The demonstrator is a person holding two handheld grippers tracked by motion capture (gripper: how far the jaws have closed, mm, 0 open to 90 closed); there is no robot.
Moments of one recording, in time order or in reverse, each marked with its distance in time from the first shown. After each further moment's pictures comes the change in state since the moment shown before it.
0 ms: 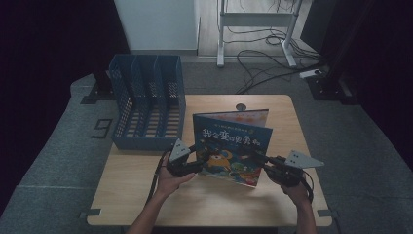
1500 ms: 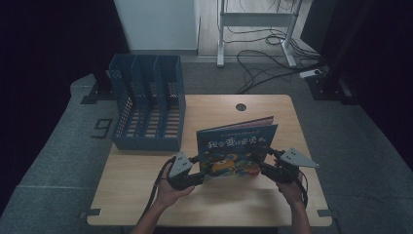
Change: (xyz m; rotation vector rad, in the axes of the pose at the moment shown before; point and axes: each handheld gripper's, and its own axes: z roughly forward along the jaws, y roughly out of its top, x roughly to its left) left arm -0.028 -0.013 -0.021 -0.033 -0.065 0.084; right arm 0.004 -0.001 0.014 -0.011 -0.244 0.060
